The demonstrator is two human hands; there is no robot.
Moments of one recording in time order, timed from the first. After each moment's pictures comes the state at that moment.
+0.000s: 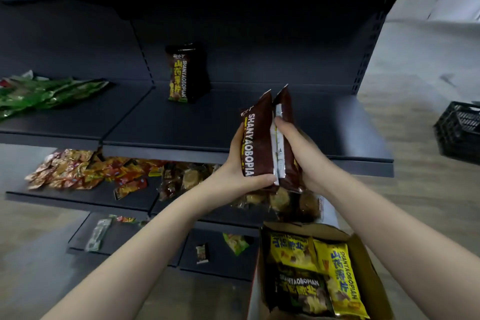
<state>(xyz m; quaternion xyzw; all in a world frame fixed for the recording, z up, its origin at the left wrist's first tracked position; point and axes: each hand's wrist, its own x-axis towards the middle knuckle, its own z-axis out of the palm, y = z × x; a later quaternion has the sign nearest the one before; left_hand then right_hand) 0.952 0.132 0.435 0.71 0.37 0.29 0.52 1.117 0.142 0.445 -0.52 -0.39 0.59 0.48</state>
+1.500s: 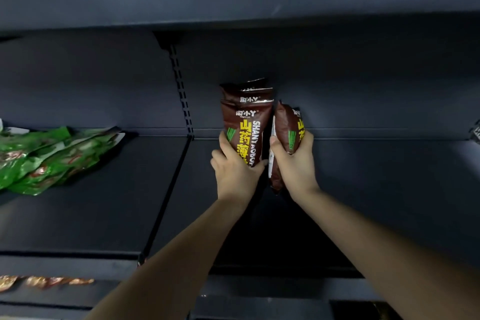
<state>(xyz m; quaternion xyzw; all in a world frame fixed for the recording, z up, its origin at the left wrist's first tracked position) 0.816 0.444 0.390 0.64 0.62 0.41 0.21 0.922 0.423 0.402 -0.61 -0.42 0.26 0.62</state>
